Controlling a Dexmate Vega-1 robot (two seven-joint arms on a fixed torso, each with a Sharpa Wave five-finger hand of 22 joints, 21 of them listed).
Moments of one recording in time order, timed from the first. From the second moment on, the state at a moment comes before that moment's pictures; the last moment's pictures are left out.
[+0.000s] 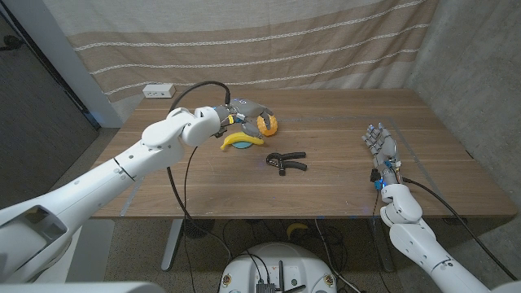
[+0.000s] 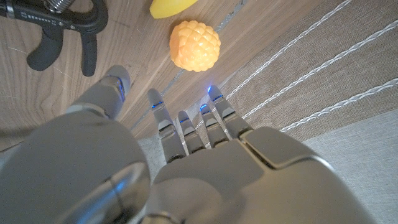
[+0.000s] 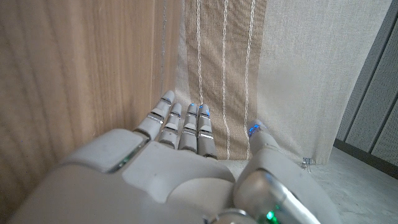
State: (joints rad) left arm 0.63 0.85 0.65 -1.98 0.76 0.05 -0.35; left_hand 0.72 -0.17 0.69 -0.19 0.18 0.66 -0.17 0.37 0.20 0.26 -0.19 0.20 0.18 0.24 -0.04 0.19 0.17 0.27 -0.02 0.43 0.18; right arm -1.21 -0.47 -0.19 -1.50 0.69 0.50 -0.19; right_hand 0.33 0.17 0.44 -0.09 0.20 0.39 0.10 0.21 0.19 0.32 0.07 0.24 0.20 0.12 0.05 0.37 0.28 0.29 0.07 0.25 0.18
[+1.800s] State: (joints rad) left arm 0.59 0.80 0.72 -1.84 0.76 -0.04 -0.31; left_hand 0.80 -0.16 0.62 -0.18 0.18 0.73 -0.14 0.41 0.21 0.30 -0.19 0.20 0.18 0.25 -0.04 0.19 0.17 0.29 -0.02 0.41 0.18; right arm -1.18 -0.47 -0.20 -1.46 0.71 0.48 -0.17; right_hand 0.32 0.17 0.45 -0.09 0.20 0.40 0.11 0.21 0.19 0.34 0.08 0.24 0.20 0.13 0.05 0.37 0.29 0.29 0.08 0.25 0.18
